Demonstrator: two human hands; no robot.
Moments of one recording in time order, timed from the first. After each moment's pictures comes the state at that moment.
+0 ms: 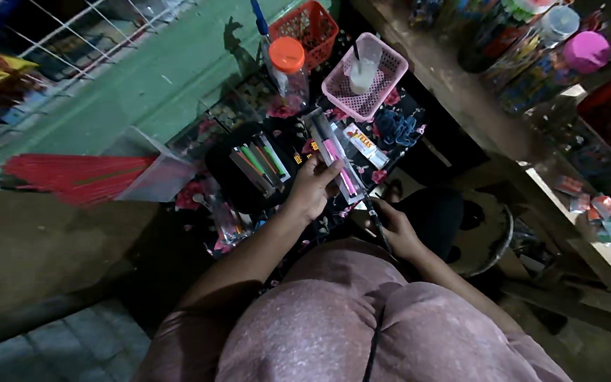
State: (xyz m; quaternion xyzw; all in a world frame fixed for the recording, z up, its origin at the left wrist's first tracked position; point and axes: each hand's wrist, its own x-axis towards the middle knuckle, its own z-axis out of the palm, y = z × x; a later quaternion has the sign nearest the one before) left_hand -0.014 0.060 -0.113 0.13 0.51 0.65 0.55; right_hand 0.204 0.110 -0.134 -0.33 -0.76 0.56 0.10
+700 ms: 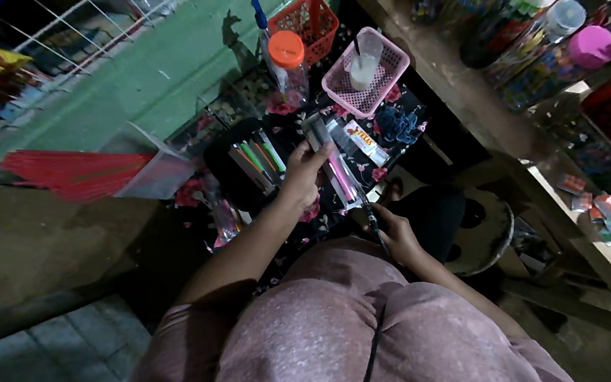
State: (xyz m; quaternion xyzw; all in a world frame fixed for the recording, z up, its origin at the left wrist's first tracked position) left_hand -0.026 0.068 -0.108 0.15 0.55 0.66 0.49; right_hand 0.212 0.099 -0.139 -0.31 -0.80 0.50 0.13
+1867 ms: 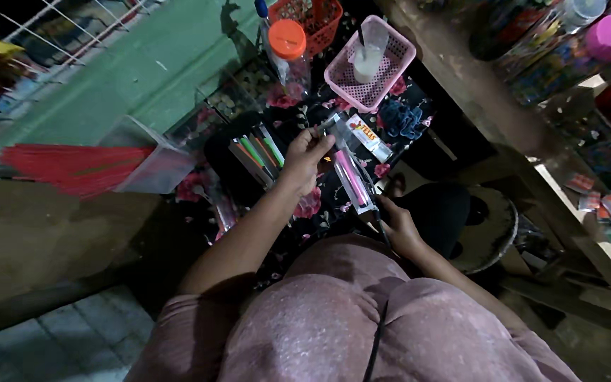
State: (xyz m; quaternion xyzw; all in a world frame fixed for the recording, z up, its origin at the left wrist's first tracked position) left_hand -0.041 0.081 -0.120 0.20 0.56 0.63 0.49; right_hand 0.206 0.112 -0.143 -0.34 -0.79 0.50 0.11
